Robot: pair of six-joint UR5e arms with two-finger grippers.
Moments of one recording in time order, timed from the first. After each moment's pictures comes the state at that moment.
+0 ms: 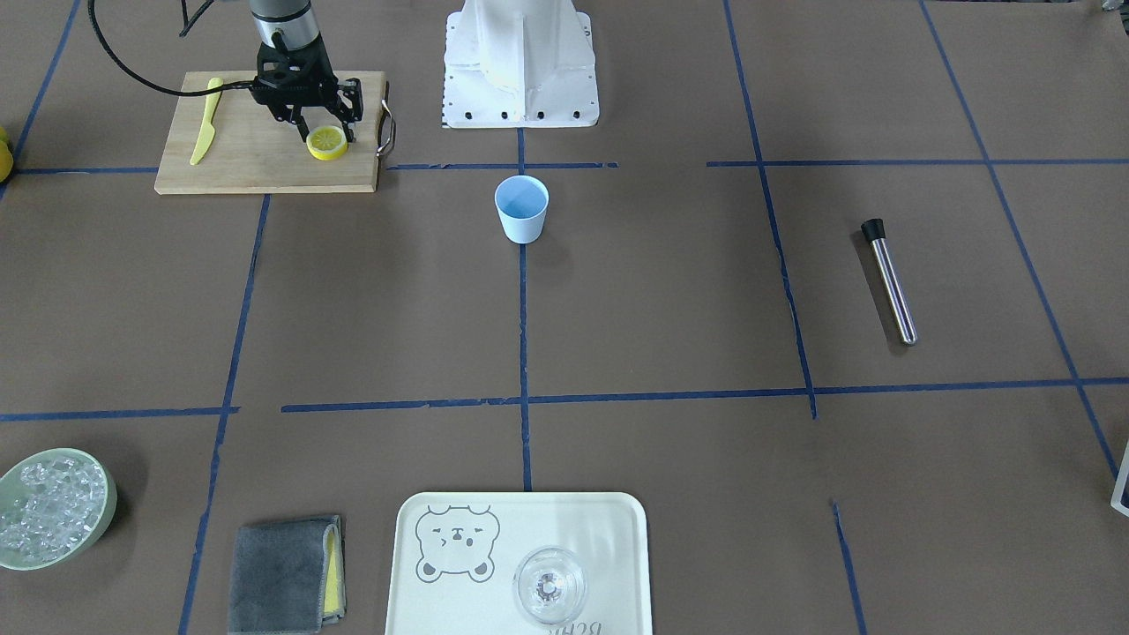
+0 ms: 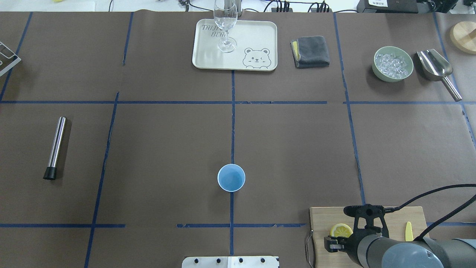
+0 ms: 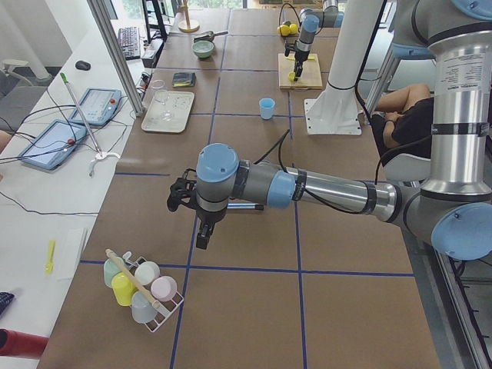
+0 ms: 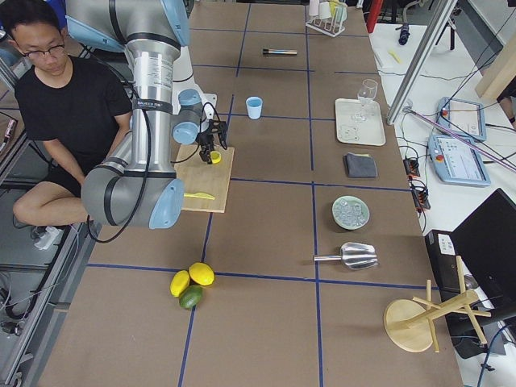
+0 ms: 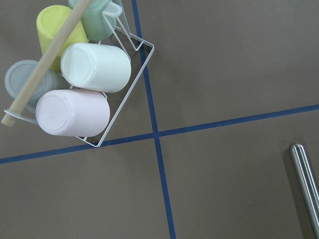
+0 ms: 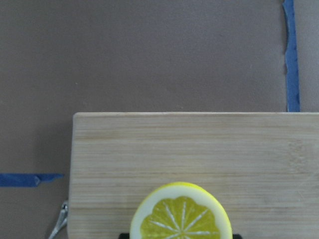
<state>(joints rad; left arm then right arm) -1.61 -1.51 -1.81 -1.63 -2.35 0.03 0.00 -1.71 2.19 -1.29 1.44 1.58</state>
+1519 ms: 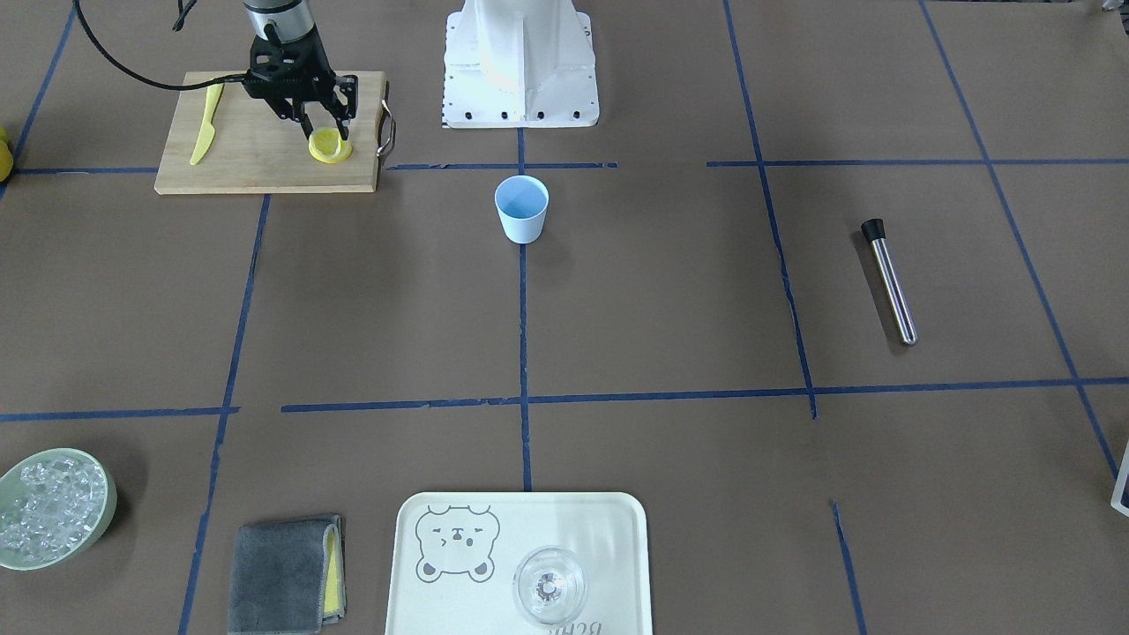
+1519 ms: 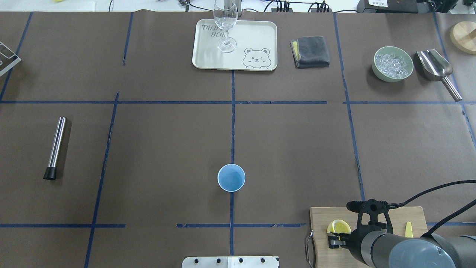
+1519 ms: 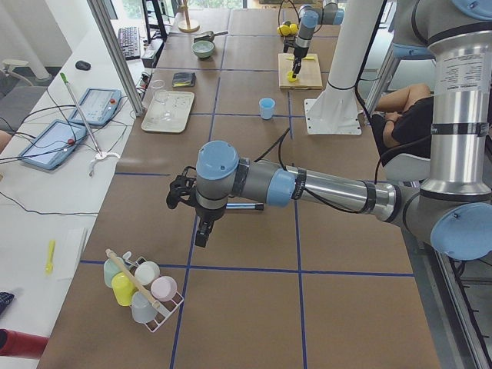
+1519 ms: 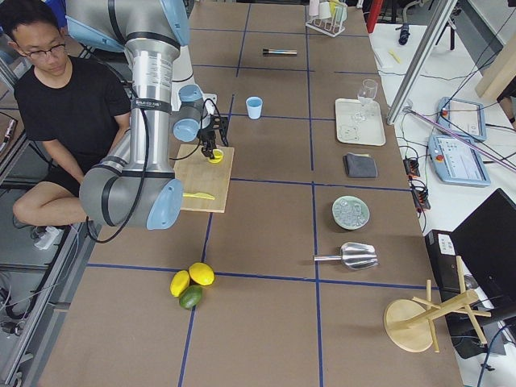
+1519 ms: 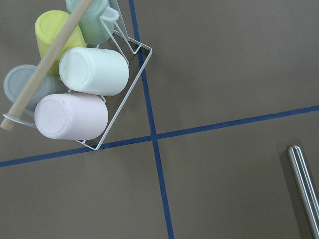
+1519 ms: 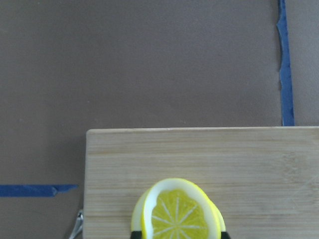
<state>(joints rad) -1.61 -1.51 -1.82 -1.63 -2.35 0.03 0.02 -1.72 2.24 -1.29 1.44 1.58</state>
